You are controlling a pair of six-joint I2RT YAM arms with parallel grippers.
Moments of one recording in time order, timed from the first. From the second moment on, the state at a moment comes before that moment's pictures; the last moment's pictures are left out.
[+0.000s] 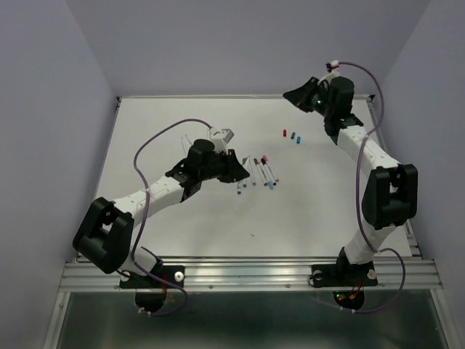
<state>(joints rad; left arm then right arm) -0.61 1.42 0.85 0.17 0.37 -0.58 0.18 1.74 1.41 0.19 -0.46 0.69</state>
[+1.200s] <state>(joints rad) -0.38 2.09 1.68 -0.52 -0.29 -0.58 0.10 2.02 1.43 -0.23 0.13 0.45</state>
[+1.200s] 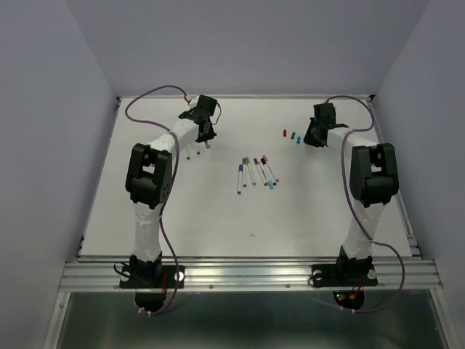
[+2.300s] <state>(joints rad) -0.31 2.30 1.90 -0.64 -0.33 -0.58 0.10 1.94 1.42 -0.26 0.10 0.47</state>
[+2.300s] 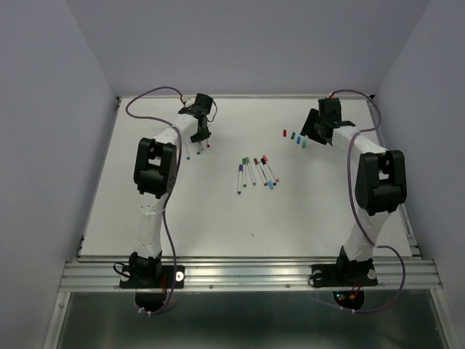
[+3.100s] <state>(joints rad) -0.40 1.83 1.46 -0.47 -0.18 -0.53 0.10 1.54 1.17 -0.20 0.13 0.50</state>
